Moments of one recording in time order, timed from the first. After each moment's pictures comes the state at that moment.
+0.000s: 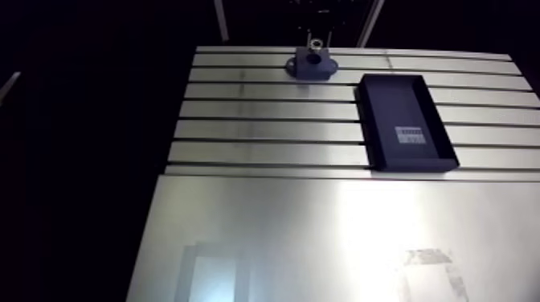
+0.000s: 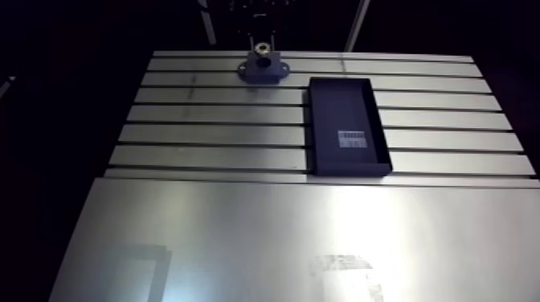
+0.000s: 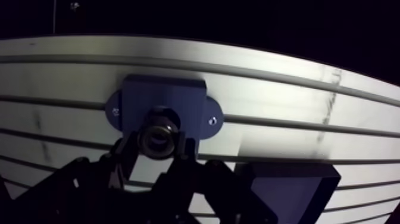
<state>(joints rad) 0.00 -0.95 1.45 -2.02 -1.62 -1.70</state>
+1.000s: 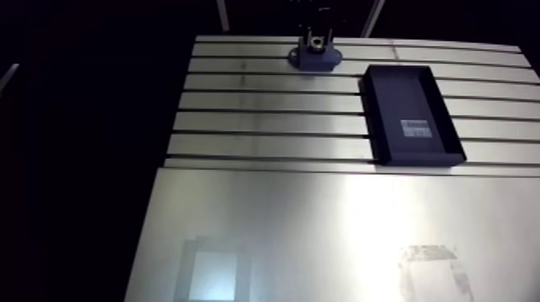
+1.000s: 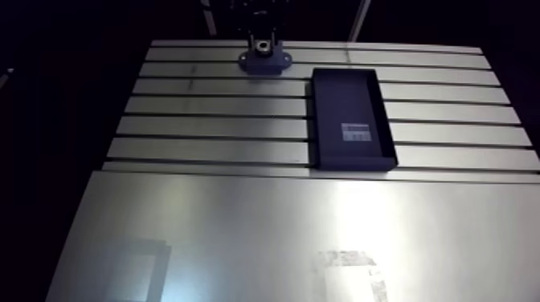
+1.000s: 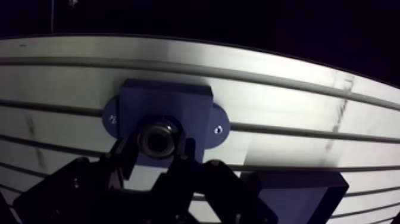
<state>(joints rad) 0.01 -0.92 1.45 -2.03 -1.62 -1.70</state>
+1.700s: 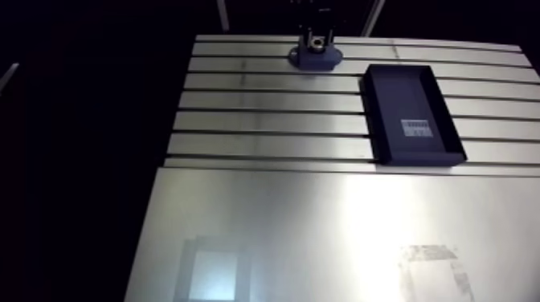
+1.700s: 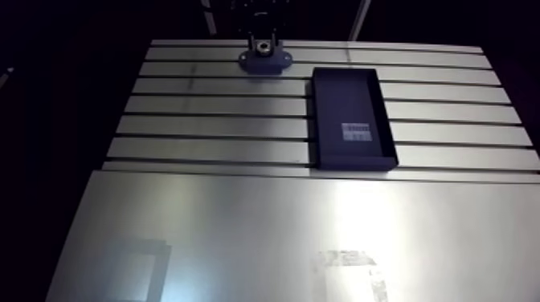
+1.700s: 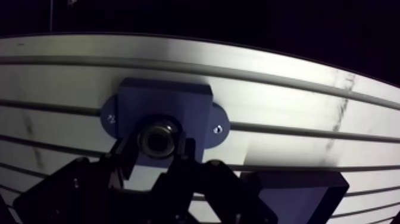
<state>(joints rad) 0.01 -0.92 1.46 -2.03 -1.62 -1.70</state>
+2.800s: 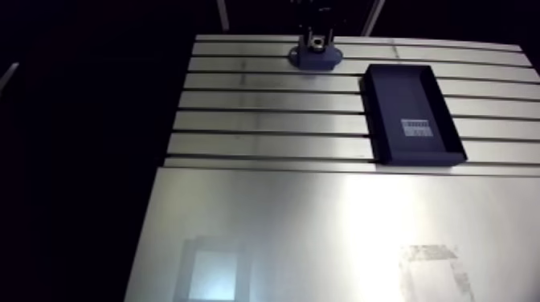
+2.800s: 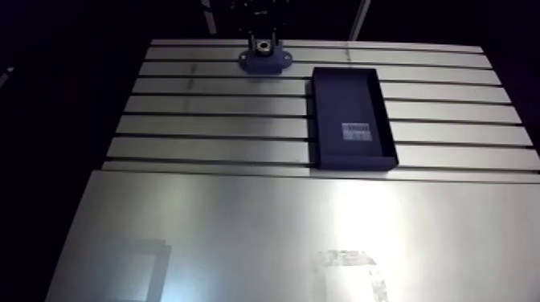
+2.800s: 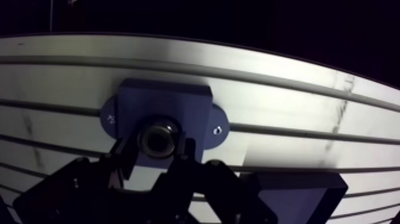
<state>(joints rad) 0.01 -0.92 1.45 -2.03 -1.62 -1.71</state>
